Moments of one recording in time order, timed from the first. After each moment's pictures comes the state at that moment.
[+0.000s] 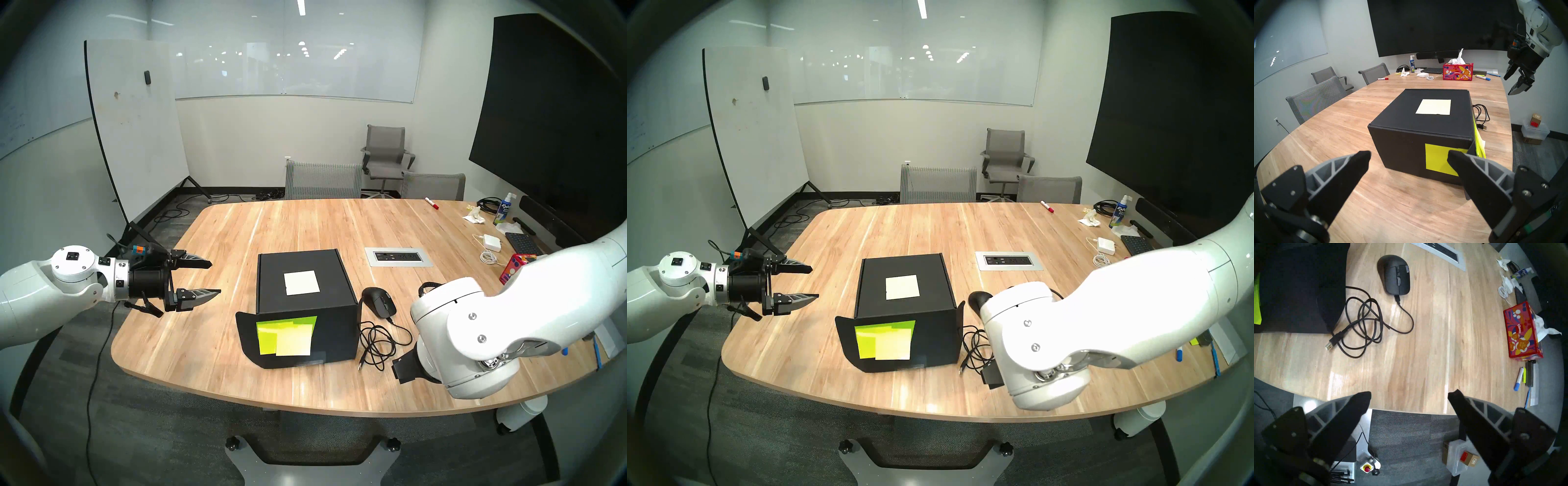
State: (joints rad) left arm 1.03 -0.14 -0.70 -1.65 -1.03 -0.15 -0.74; right arm 0.35 -0.69 -0.68 -2.44 2.53 0.12 -1.48
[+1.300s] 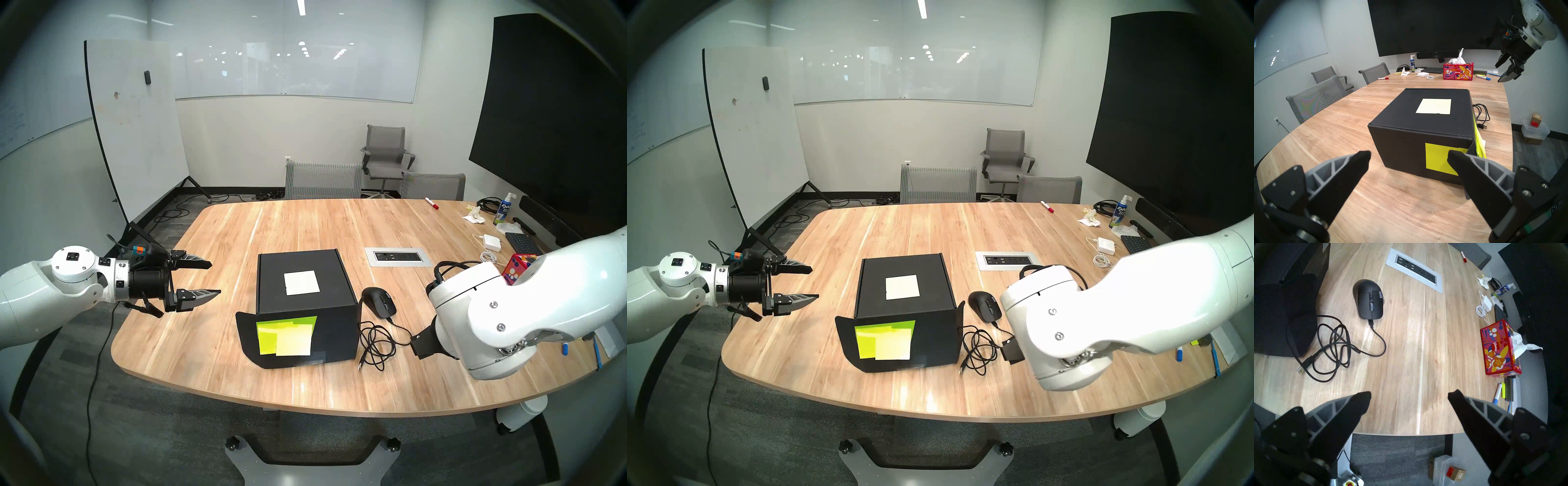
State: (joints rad) left arm 1.03 -0.14 -0.69 -1.65 -1.03 -0.15 -0.73; right arm 0.50 -0.63 -0.79 -2.44 2.43 0.21 -1.48
